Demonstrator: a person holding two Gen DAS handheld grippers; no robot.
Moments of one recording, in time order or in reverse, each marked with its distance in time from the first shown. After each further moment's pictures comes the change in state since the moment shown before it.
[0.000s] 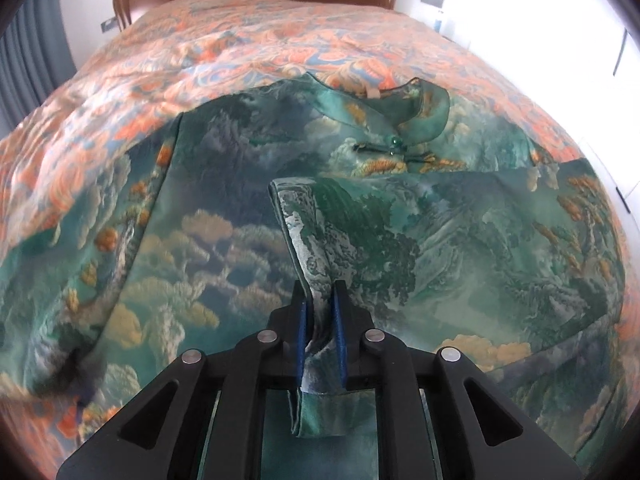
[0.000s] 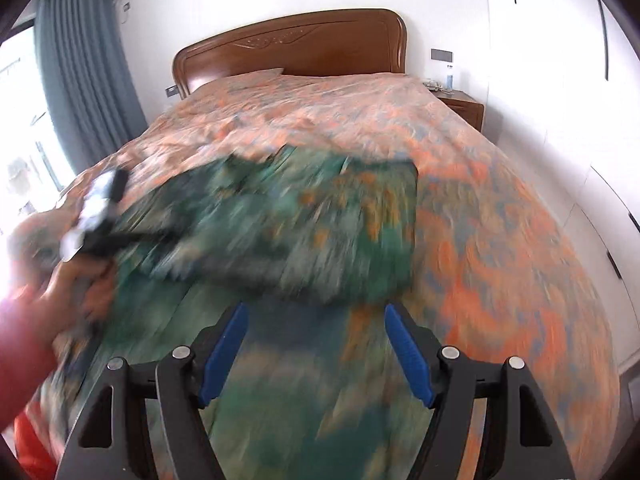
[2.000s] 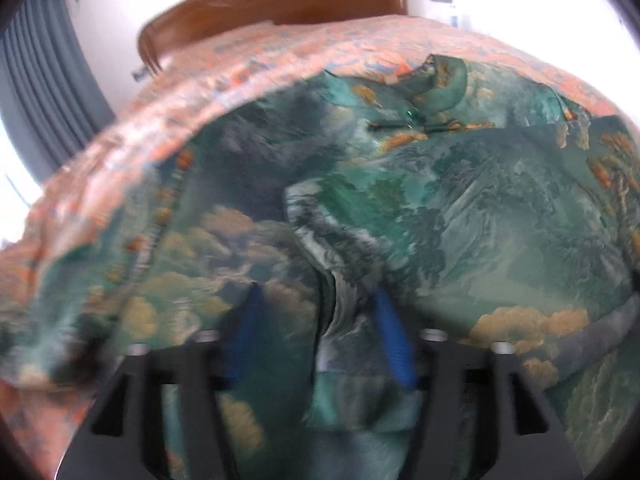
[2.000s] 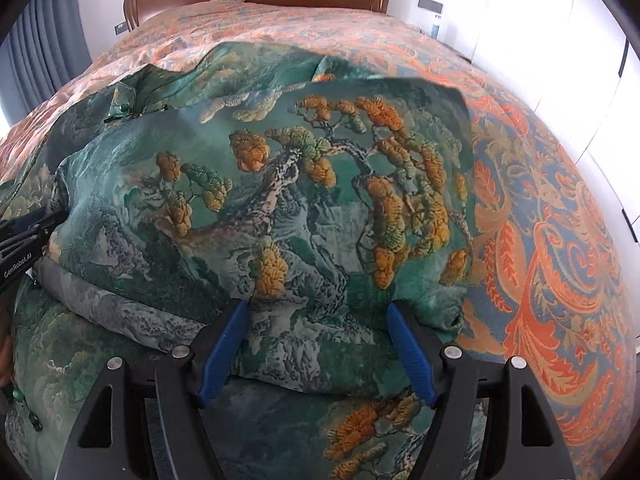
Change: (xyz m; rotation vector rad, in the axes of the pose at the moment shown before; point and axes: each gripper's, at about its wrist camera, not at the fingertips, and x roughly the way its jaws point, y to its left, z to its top) left arm 0.008 -0.028 -0.030 0.111 -0.117 0.263; right arm 0.156 0.010 -0.012 -0.030 0.209 -0.208
